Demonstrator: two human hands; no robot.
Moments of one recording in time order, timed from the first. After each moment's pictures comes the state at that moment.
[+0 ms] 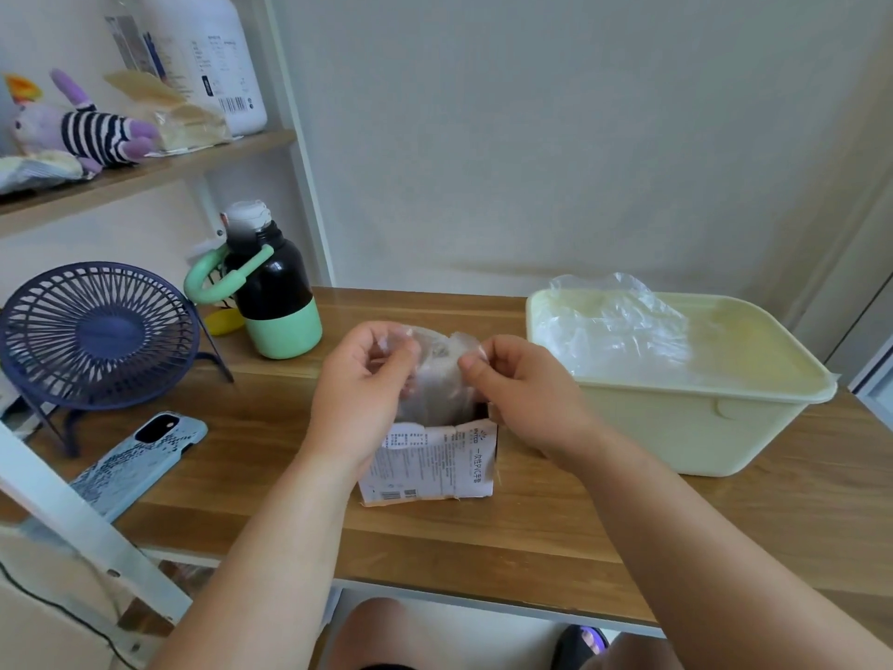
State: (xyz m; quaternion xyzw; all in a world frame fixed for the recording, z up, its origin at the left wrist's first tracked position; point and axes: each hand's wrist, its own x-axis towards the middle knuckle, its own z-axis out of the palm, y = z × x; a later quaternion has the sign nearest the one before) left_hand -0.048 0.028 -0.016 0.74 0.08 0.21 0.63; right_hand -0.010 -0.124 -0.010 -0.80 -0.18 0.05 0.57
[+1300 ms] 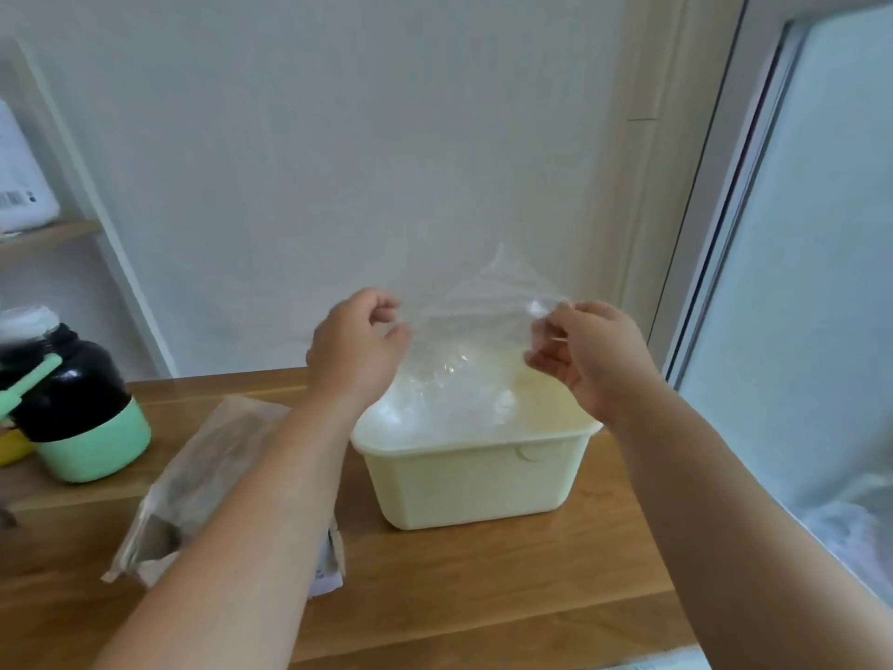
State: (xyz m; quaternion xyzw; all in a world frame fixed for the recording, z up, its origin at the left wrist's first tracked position) left_hand 0.051 -0.099 0.053 0.88 -0.01 0.23 0.42; right_hand 0.026 -0.296 0.066 -0.59 0.07 -0.10 0.80
